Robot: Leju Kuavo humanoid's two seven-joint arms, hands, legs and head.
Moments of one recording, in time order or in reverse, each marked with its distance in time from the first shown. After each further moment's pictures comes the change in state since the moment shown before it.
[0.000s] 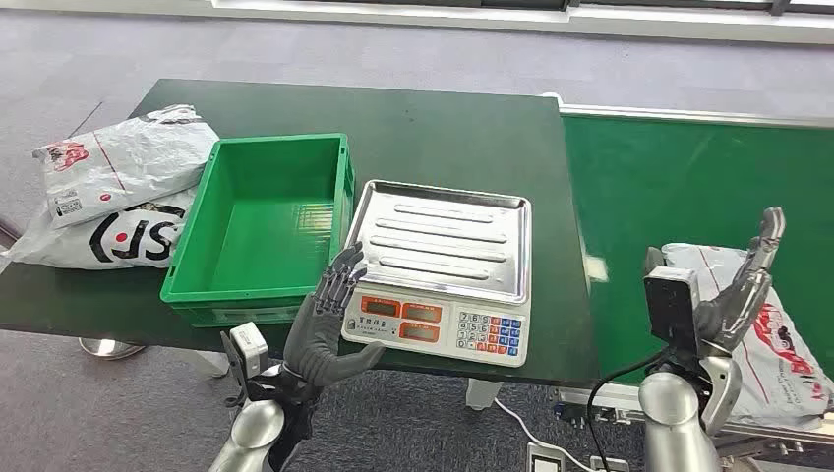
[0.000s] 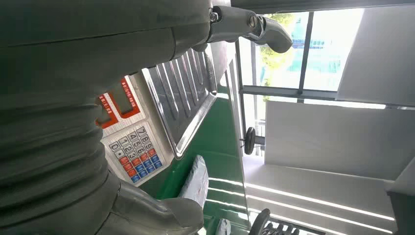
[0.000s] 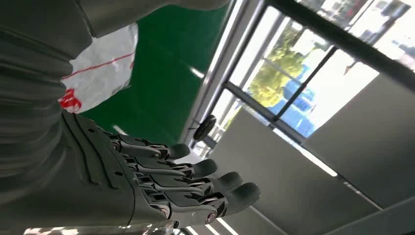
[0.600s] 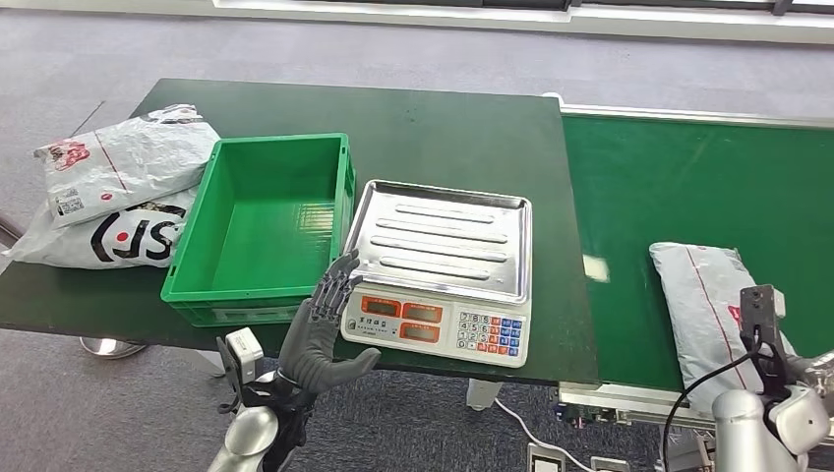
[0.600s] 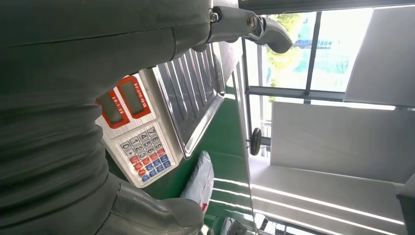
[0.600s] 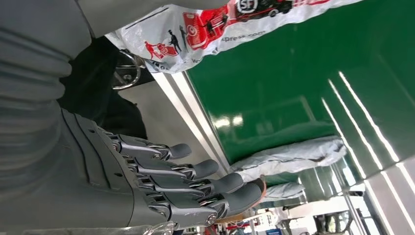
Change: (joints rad) left arm 0.024 0.007 0.013 -0.018 -0.006 -0.016 0.013; right arm -0.143 -0.139 -0.380 0.508 0.462 0.061 0.521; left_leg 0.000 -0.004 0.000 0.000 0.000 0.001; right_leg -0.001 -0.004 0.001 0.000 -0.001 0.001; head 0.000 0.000
